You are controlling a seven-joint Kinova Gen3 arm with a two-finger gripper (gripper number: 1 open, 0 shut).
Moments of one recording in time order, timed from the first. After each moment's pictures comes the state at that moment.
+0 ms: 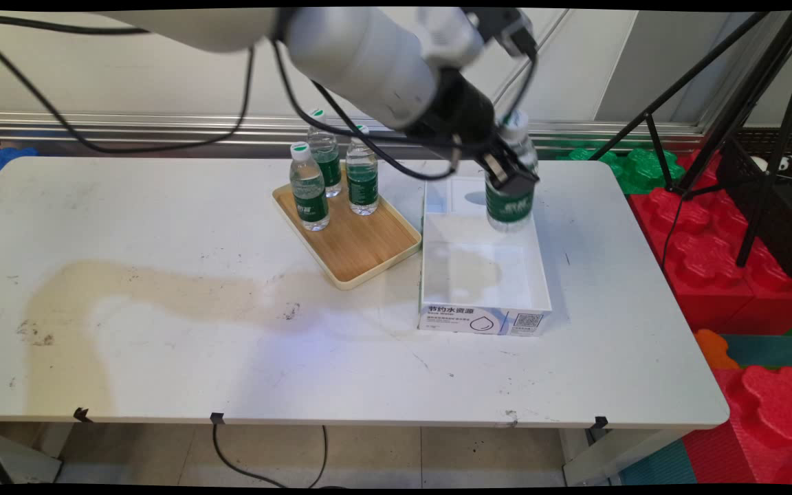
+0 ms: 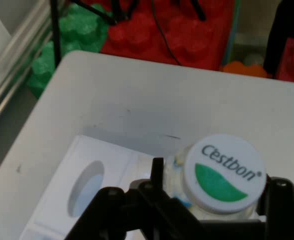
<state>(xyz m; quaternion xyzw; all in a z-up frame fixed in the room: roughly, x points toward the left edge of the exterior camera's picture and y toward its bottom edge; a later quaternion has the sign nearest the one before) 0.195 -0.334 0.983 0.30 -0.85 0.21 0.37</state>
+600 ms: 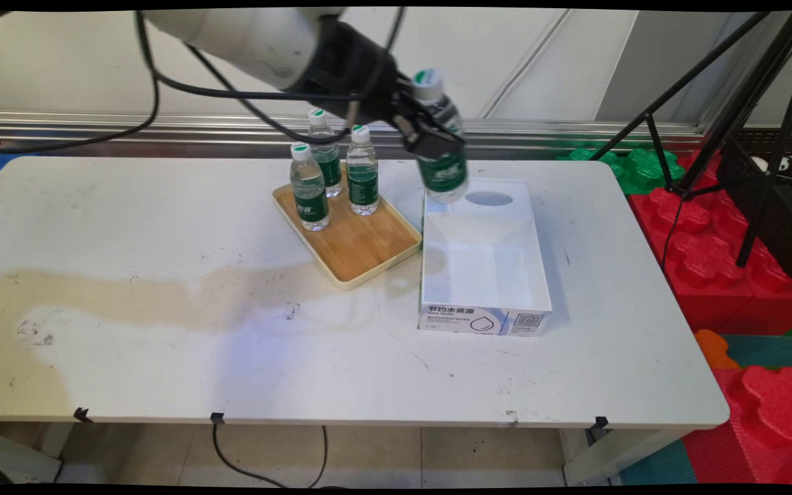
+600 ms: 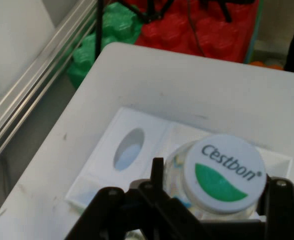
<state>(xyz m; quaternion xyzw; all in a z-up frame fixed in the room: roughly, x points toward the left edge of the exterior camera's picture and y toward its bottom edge) 0.283 -0.295 1.014 0.32 -0.83 0.23 0.38</state>
